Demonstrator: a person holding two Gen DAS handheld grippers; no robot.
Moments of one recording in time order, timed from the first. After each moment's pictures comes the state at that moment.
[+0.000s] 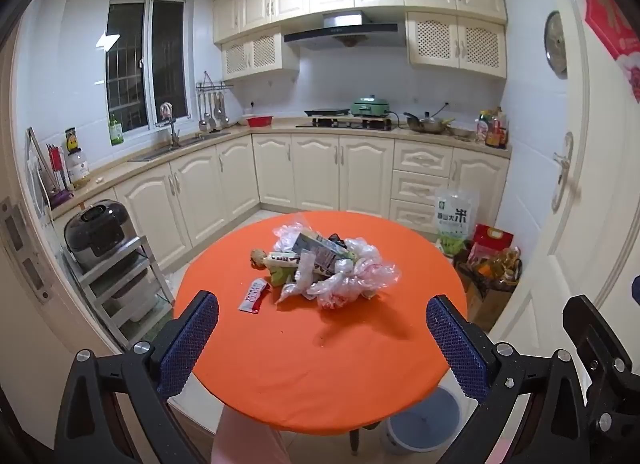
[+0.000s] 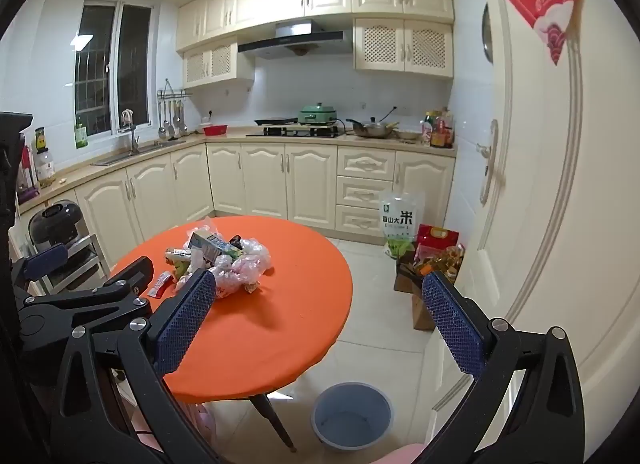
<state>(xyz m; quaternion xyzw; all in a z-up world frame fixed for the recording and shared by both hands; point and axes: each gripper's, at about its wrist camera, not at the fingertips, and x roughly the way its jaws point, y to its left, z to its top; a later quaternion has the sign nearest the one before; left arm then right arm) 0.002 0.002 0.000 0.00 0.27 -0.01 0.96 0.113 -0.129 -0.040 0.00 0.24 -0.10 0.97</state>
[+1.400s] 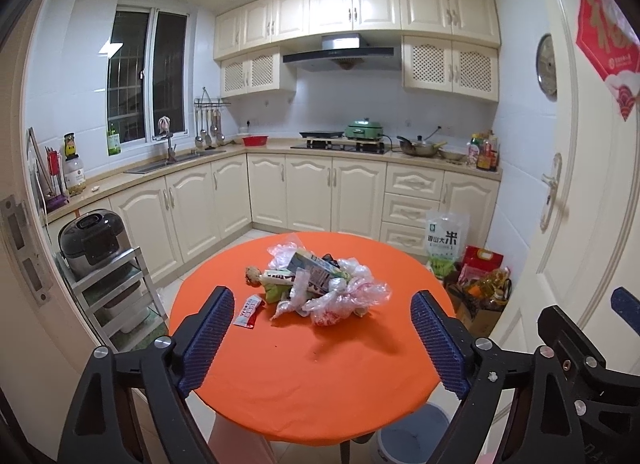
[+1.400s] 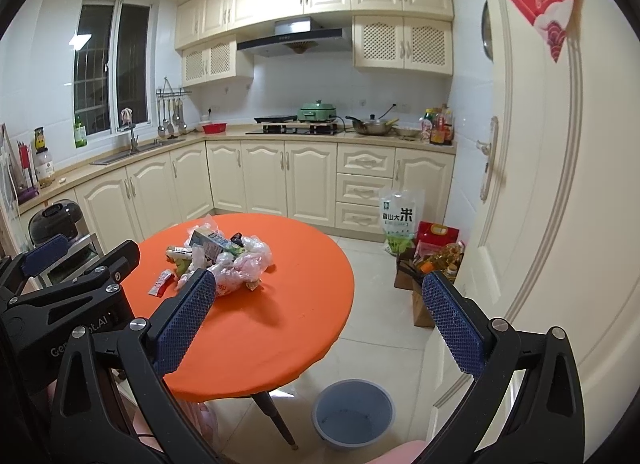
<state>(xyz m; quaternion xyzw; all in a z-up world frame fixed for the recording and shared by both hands) -0.027 0.005 0.009 -0.01 0.22 -0.01 0.98 0.114 -0.119 -0.042 0.00 0.25 -0.10 0.96</state>
